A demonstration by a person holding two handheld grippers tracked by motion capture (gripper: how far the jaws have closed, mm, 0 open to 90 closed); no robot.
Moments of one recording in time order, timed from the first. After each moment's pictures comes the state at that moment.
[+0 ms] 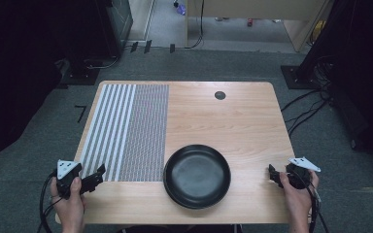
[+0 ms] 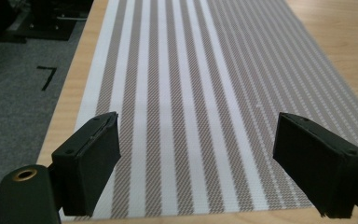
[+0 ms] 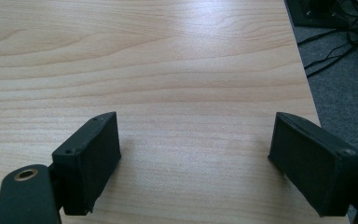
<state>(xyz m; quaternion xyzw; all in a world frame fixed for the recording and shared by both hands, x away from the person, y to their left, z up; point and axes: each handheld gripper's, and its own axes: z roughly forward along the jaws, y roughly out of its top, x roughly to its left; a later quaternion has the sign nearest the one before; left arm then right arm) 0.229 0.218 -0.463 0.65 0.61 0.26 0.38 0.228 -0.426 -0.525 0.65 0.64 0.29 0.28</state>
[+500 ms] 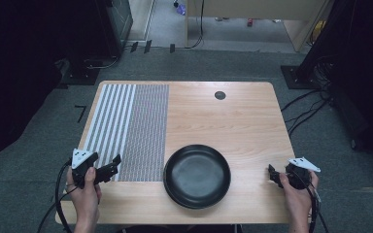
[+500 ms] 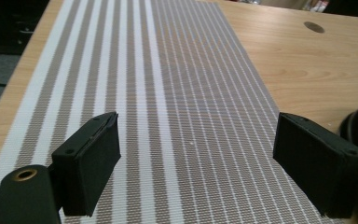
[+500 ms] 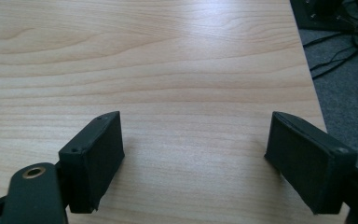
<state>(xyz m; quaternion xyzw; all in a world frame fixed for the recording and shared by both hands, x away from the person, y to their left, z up) 0.243 0.178 -0.445 0.65 0.58 0.24 0.42 0.227 -0.425 -0.525 0.64 0.65 0.30 0.27</state>
